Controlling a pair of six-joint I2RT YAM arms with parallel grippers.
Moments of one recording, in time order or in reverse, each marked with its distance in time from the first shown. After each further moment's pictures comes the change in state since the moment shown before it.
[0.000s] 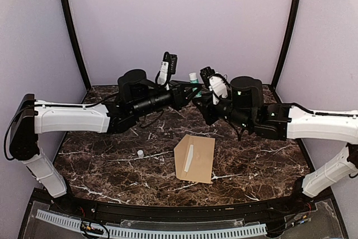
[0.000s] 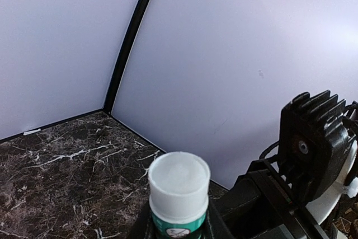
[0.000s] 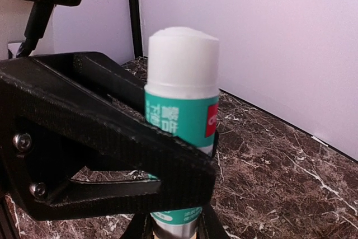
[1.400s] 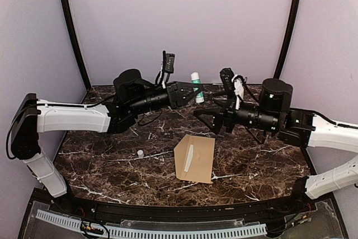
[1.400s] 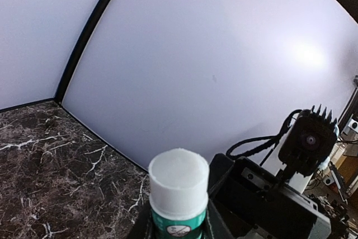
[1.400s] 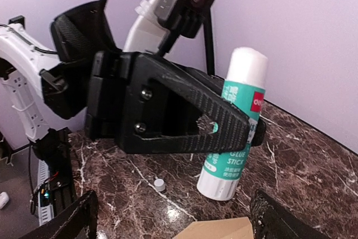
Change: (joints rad) left arm 0.035 0.008 -0.029 0.138 0.241 -0.204; right arm -0.054 -0.262 -0.163 0.051 -0.430 0.043
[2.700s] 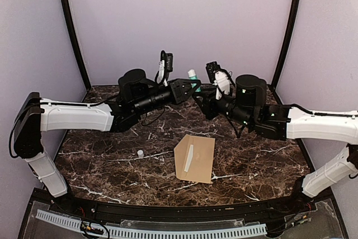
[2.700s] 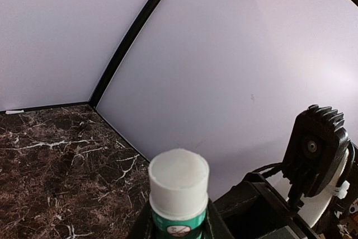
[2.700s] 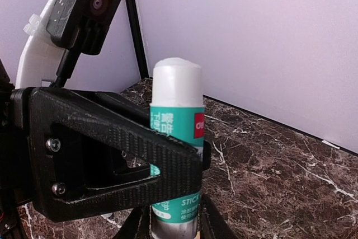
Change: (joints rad) left arm 0.000 0.033 0.035 -0.062 -0.213 -0.005; right arm 0.016 0.261 0.132 0.066 0.400 0.030
